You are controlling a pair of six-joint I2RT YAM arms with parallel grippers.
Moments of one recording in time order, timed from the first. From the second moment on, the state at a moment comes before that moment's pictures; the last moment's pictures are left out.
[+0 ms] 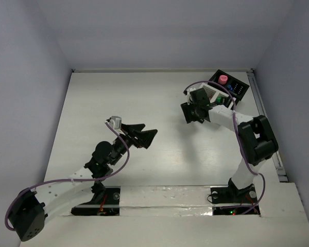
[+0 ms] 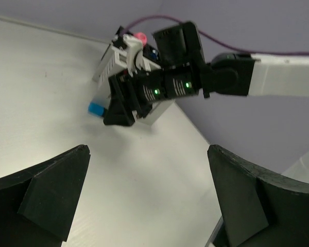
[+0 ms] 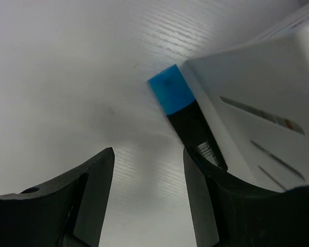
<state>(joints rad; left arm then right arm) -0.80 0.74 0.25 0.70 -0.10 -0.62 0.41 1.75 1.13 -0.29 0.08 0.01</state>
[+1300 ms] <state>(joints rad) -0.80 0.73 0.17 0.81 0.07 -0.62 0.53 1.93 1.27 -0.30 0.11 -0.05</state>
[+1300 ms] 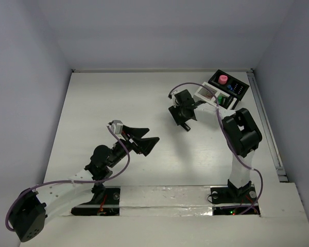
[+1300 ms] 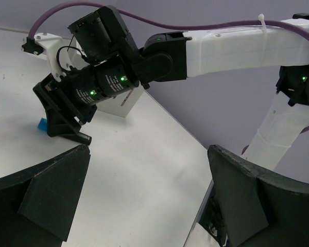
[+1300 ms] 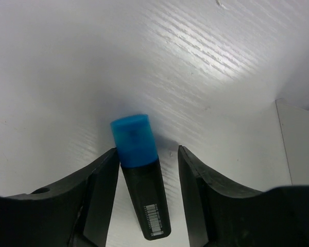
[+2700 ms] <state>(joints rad) -0.80 0.55 0.17 0.56 -0.02 -0.55 0.13 1.47 0.90 0.49 0.48 0.17</state>
